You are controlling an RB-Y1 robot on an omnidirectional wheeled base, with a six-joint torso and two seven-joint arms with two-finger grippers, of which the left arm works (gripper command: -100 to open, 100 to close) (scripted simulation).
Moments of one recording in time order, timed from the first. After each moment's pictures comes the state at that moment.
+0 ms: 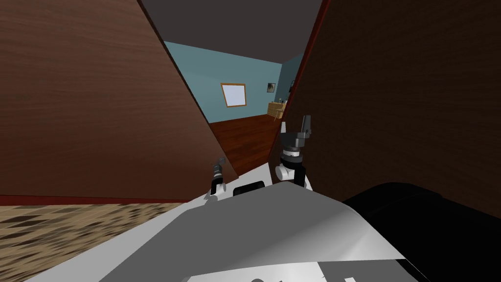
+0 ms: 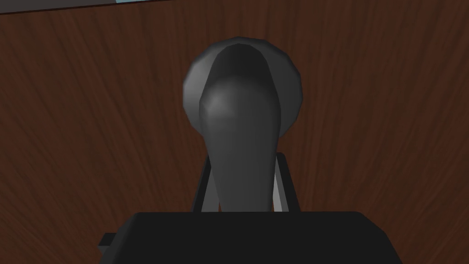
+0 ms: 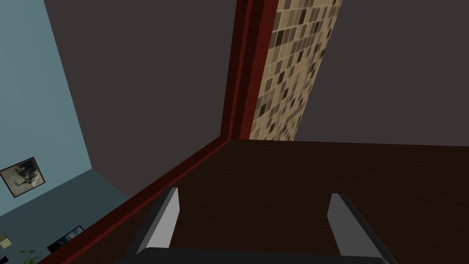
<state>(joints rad) -0.11 0.05 0.12 -0.69 0.14 -0.77 -0.08</state>
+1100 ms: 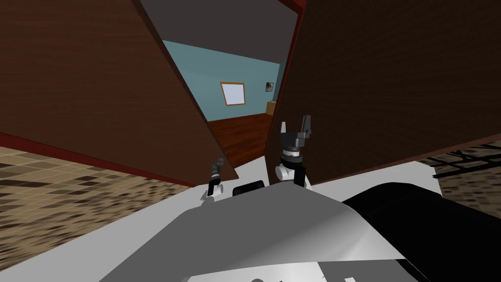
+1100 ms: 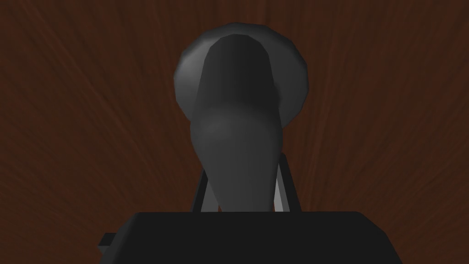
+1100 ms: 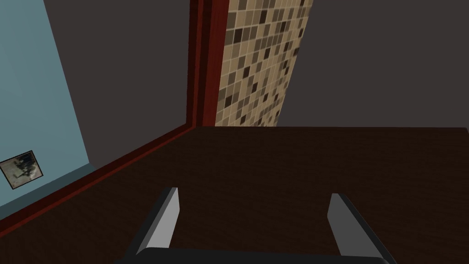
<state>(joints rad) -0.11 0.11 0.09 -0.68 0.12 -0.80 -0.03</state>
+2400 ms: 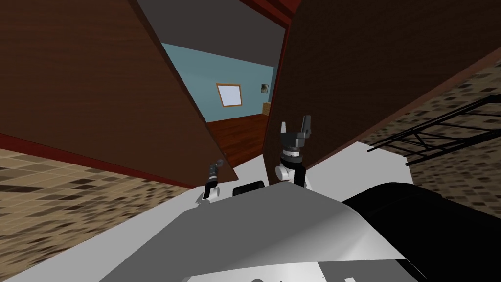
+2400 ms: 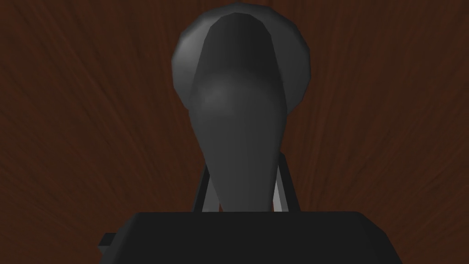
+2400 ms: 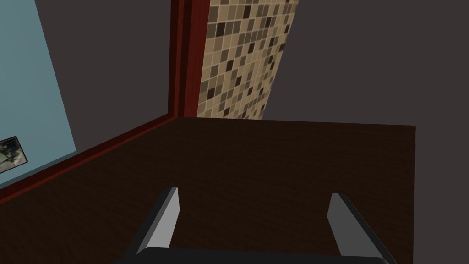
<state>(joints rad) -0.09 0.18 0.05 -0.67 0.11 -0.81 0.07</state>
